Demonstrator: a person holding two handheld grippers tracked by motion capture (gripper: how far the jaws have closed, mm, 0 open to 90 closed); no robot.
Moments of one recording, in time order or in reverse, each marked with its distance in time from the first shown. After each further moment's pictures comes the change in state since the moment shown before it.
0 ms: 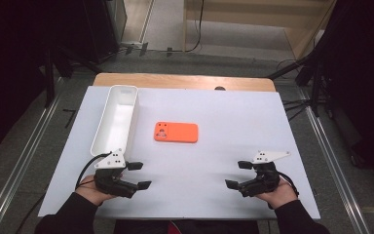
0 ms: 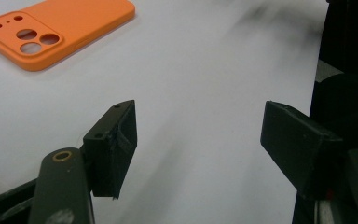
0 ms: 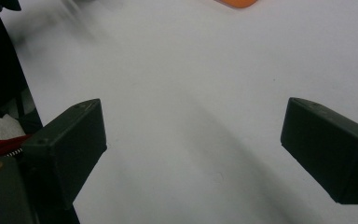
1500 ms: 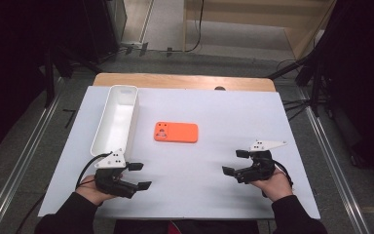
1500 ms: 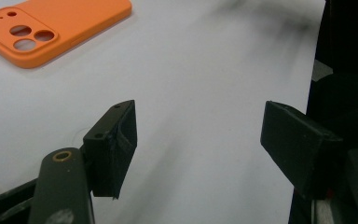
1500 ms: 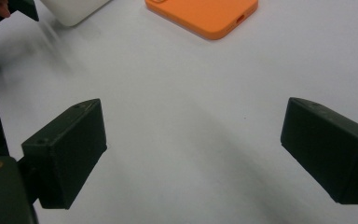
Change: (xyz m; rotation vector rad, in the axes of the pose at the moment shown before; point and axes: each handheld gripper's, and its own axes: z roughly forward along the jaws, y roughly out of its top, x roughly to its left) left arm 0.001 0.000 0.001 0.006 -0.015 -0.007; right arm -0.017 0.022 0.014 -0.051 -0.033 0.019
